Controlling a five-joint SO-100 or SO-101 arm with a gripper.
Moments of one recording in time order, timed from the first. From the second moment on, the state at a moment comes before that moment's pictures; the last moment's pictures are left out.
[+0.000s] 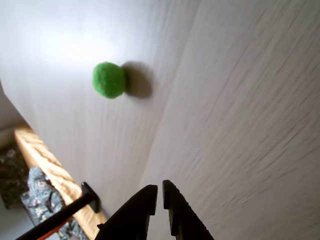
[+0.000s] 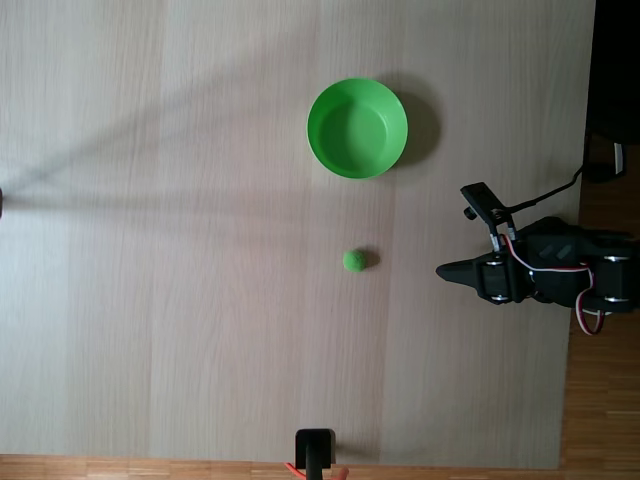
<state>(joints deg) -6.9 188.6 165.8 69.7 -13.2</state>
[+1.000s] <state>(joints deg) -6.8 141.9 128.8 62.5 -13.2</state>
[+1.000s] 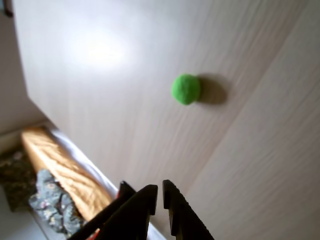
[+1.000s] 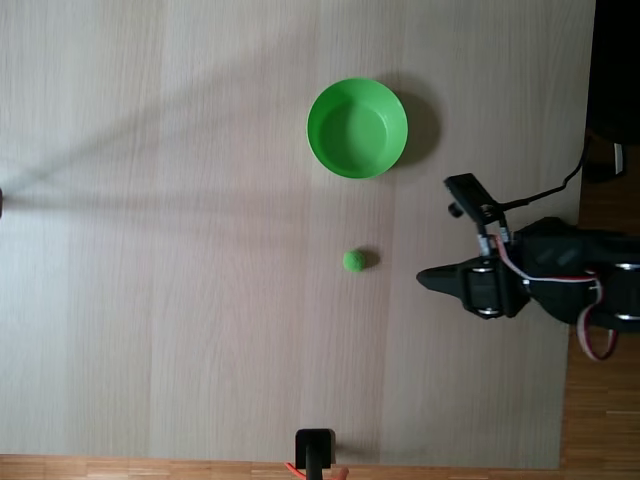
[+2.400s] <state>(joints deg) -6.8 84.9 105.7 58.2 -13.2</state>
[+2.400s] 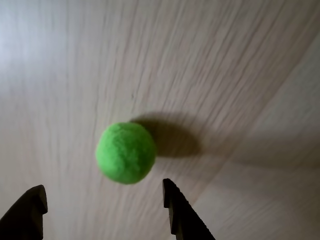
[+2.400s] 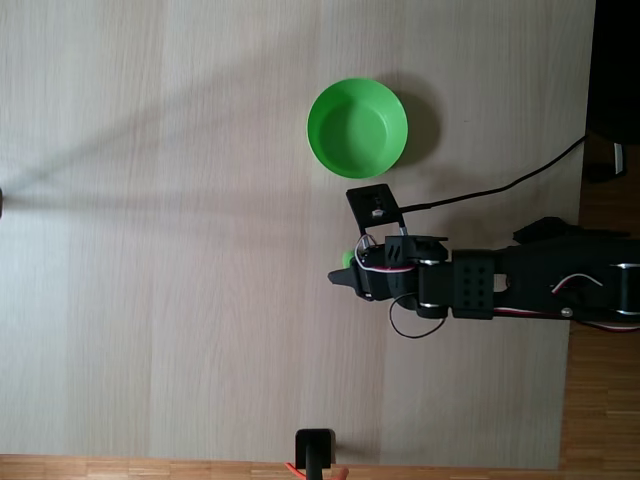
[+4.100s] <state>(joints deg) -3.5 79.1 105.7 56.7 -13.3</state>
